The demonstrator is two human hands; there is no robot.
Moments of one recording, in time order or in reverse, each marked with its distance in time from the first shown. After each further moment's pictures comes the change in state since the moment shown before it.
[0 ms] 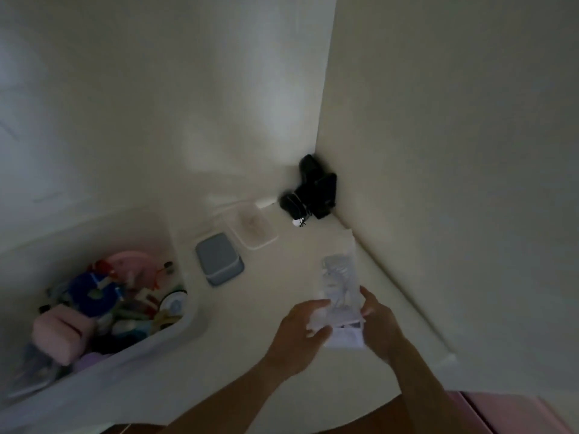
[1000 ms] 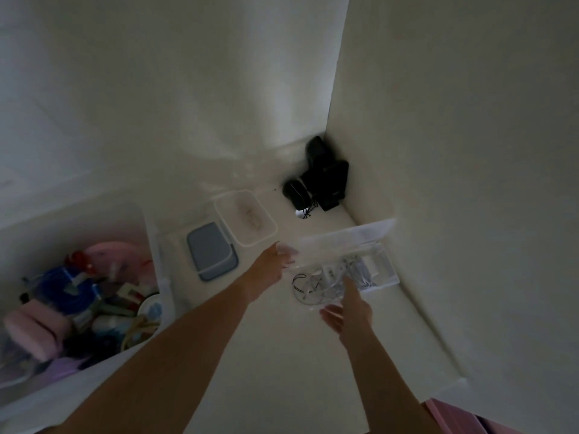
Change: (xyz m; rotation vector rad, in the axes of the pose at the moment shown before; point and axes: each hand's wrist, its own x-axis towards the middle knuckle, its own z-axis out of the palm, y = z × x) left_hand 0.146 -0.008 -0.072 -0.400 0.061 -0.528; right_hand 0.079 -0.027 0.045 0.770 0.192 0.574
